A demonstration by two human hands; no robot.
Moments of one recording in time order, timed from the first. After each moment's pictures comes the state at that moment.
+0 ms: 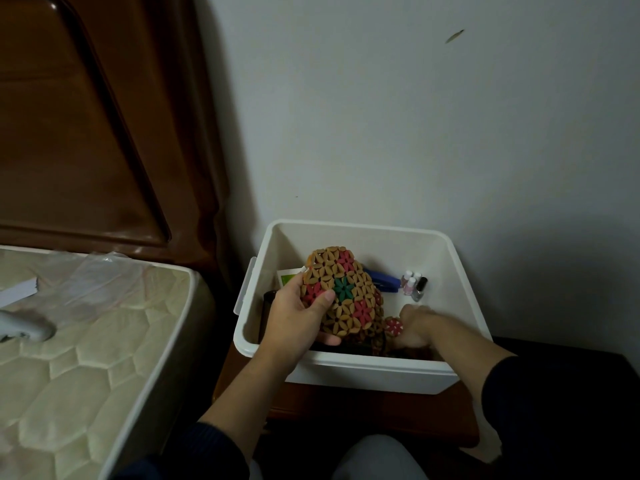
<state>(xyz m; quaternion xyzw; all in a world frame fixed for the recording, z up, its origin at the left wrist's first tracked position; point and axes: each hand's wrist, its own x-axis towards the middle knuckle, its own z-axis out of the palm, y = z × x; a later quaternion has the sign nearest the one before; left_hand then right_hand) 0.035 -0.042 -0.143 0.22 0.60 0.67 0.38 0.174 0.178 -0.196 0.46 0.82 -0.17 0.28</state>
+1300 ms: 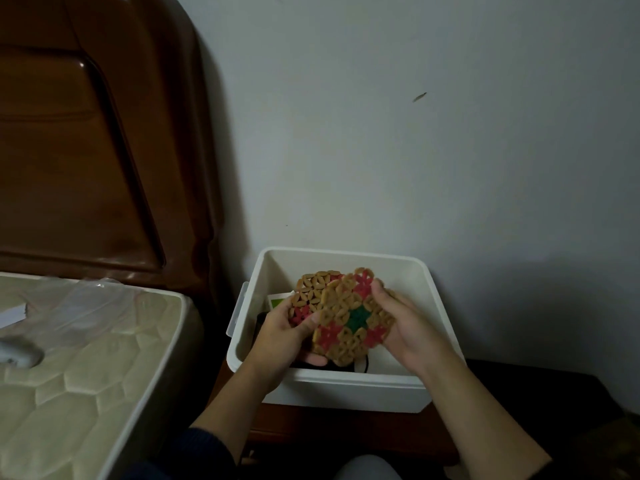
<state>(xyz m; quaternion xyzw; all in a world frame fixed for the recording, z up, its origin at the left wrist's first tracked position) 0.033 -0.050 -0.134 0.23 0.54 0.67 0.45 0.190 0.110 -0.105 0.27 0.50 -0.80 -0.19</state>
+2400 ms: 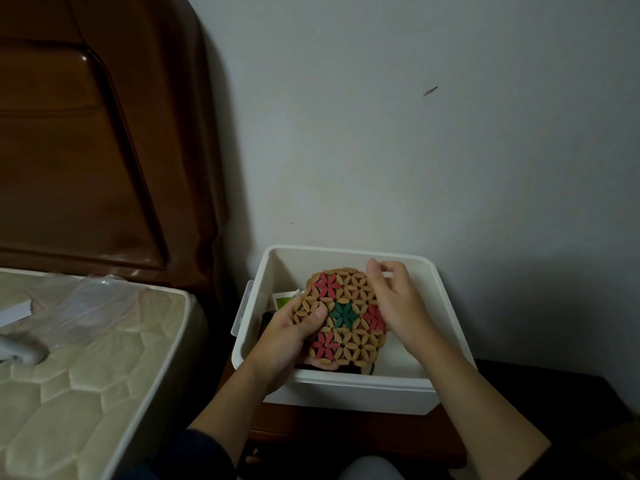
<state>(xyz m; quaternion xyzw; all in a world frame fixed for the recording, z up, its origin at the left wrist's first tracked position) 0.025 -0.055 -0.132 0.23 0.48 0.66 0.52 0.162 0.113 -0.096 0.37 0.75 -0.49 -0.25</state>
